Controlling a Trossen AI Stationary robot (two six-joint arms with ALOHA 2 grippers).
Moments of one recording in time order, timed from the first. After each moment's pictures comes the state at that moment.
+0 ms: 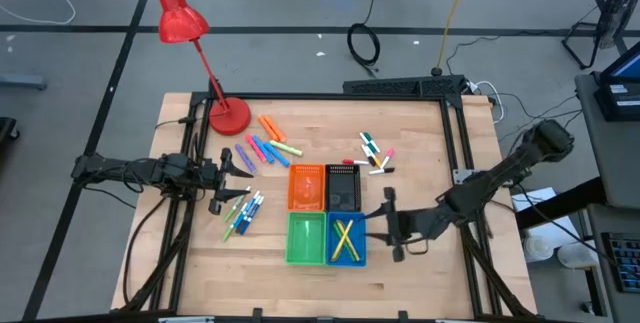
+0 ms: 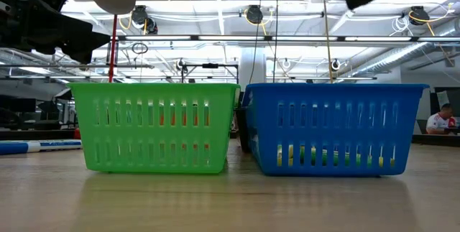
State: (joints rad) left arm -0.10 0.10 0.02 0.06 0.02 0.02; right arm 0.58 1.22 0.65 0.17 0.48 0.05
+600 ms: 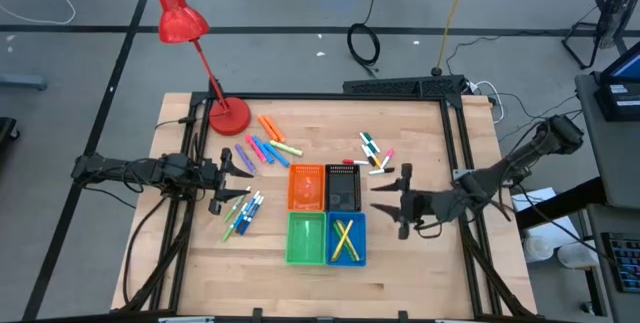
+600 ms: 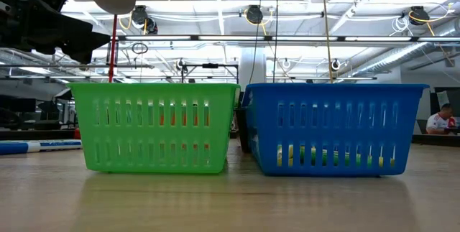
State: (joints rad) left arm -0.10 0.10 0.02 0.06 0.02 0.02; right arm 0.52 1.04 0.65 0.03 0.66 -0.20
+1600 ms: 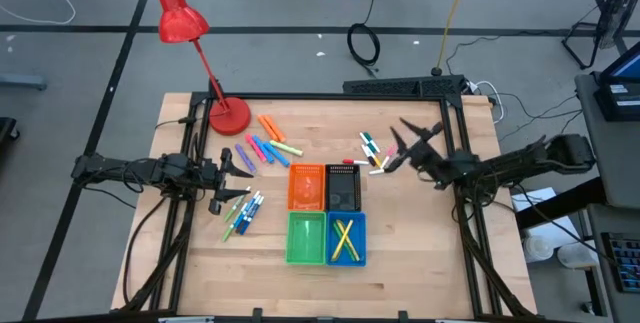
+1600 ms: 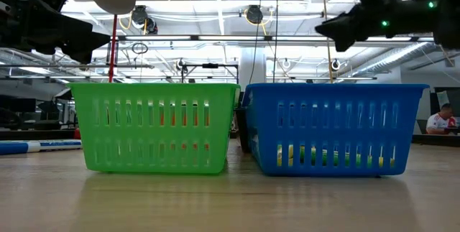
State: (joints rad) left arm -0.10 0.10 0.02 0.06 0.02 0.02; right arm -0.01 1.05 0.14 1.29 0.77 -0.80
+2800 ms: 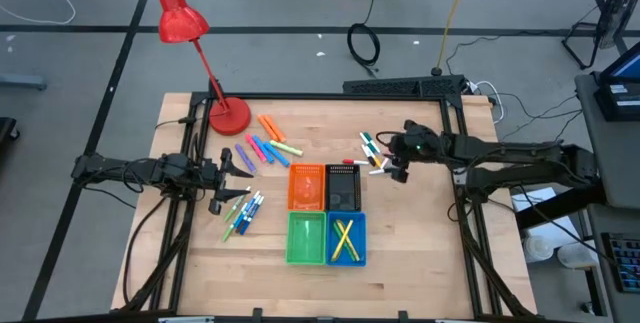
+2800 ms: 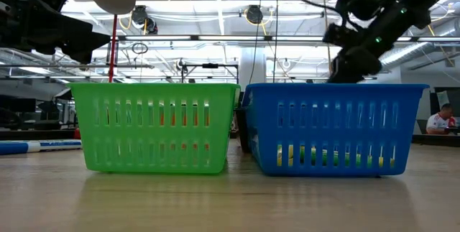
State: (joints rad) left arm -0.10 0.10 0.02 0.06 0.02 0.02; right arm -0.30 1.01 0.51 -0.26 0.13 -0.14
